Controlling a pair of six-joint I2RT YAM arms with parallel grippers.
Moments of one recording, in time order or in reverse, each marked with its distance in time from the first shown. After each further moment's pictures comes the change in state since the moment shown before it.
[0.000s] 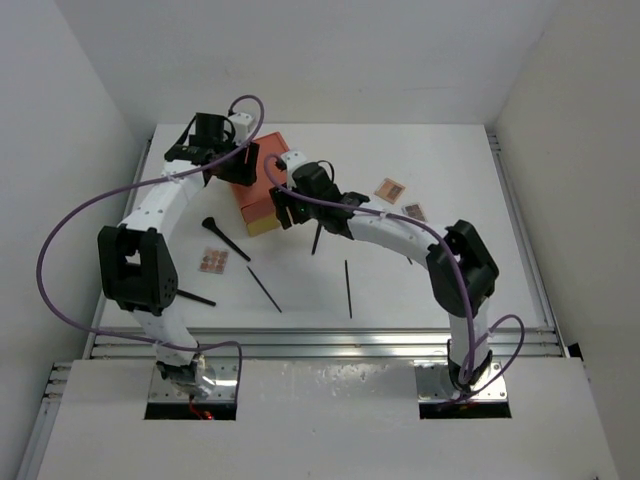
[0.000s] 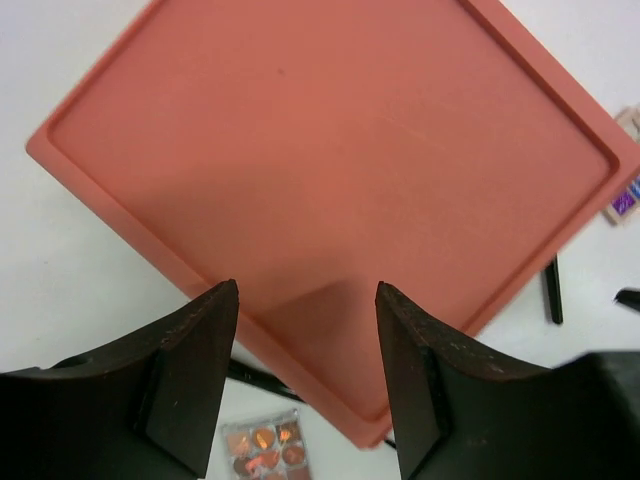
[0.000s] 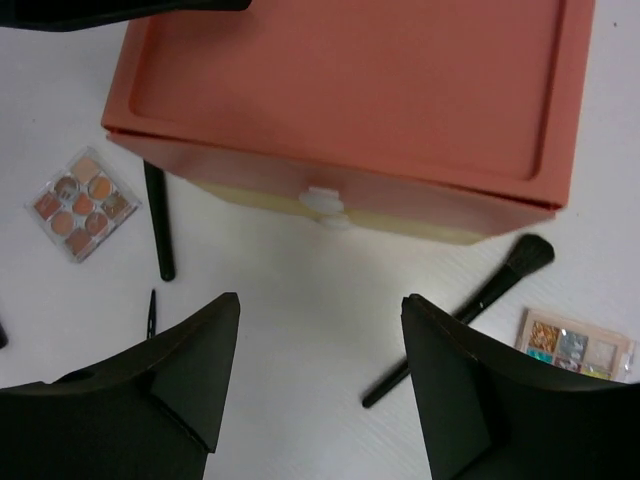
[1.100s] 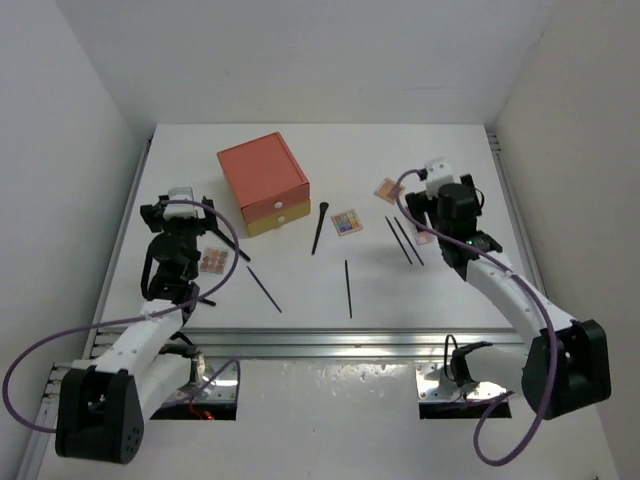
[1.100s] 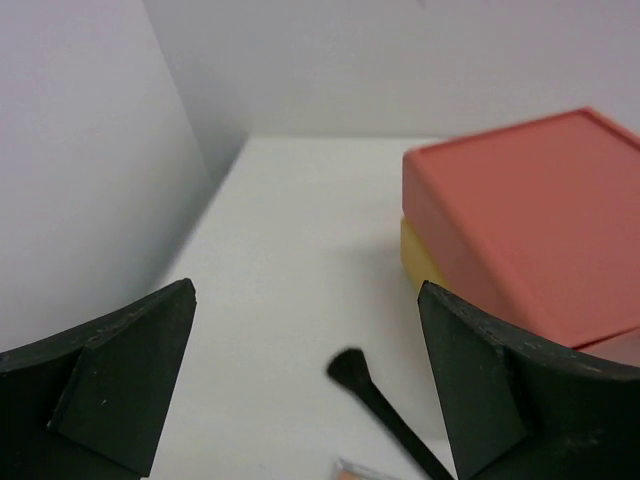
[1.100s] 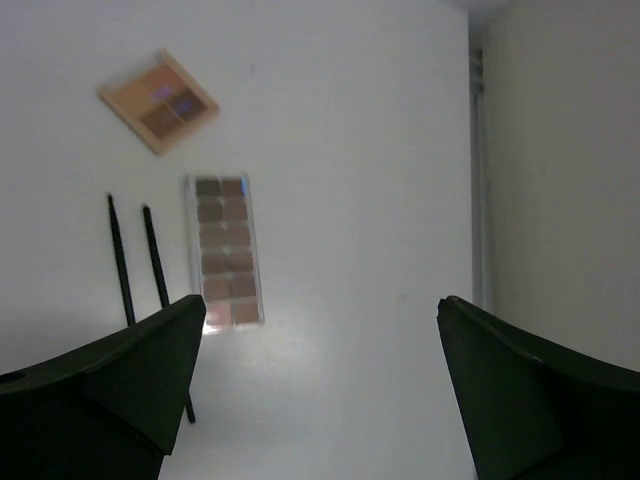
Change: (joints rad) left arm 0.045 -0.780 -1.255 1.316 -0.467 -0.038; right arm -0.583 -0.768 -0.857 0.198 0.251 -0.383
